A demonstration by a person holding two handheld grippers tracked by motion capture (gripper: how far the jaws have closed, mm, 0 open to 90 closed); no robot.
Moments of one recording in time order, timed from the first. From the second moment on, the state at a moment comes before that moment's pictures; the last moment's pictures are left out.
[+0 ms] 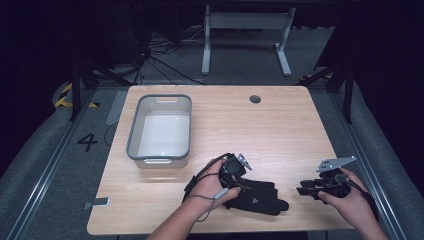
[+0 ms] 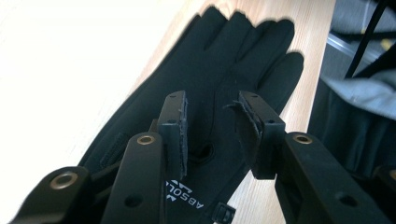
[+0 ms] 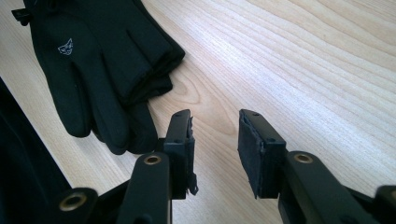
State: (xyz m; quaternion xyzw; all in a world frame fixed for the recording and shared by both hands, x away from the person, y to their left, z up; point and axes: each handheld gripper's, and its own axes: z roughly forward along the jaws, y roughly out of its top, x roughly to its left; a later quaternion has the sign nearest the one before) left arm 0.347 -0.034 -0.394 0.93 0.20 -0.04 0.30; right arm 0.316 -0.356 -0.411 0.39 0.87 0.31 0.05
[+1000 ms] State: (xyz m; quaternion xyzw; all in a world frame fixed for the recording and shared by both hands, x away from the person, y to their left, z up) left arm 0.353 -0.068 -0.436 0.95 0.13 -0.04 0.27; right arm 0.313 -0.360 -0.416 0.39 0.86 0.32 0.04
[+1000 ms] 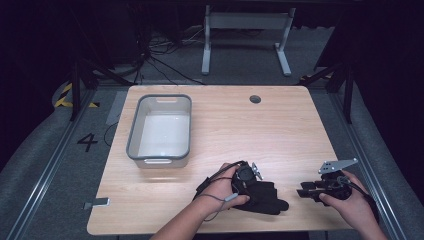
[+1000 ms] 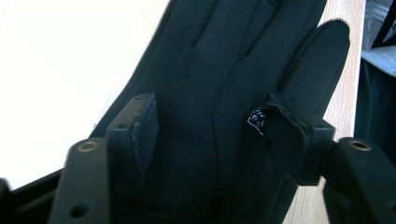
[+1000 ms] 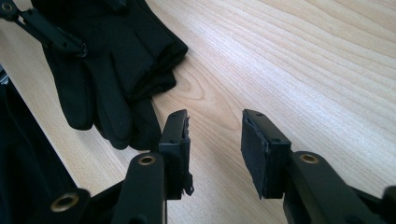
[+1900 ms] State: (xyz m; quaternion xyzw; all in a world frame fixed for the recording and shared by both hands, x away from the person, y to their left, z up) left arm 0.345 -0.068 -0.445 0.96 0.11 0.01 0.27; right arm 0.312 -0.354 -0.415 0.38 0.87 0.32 0.03
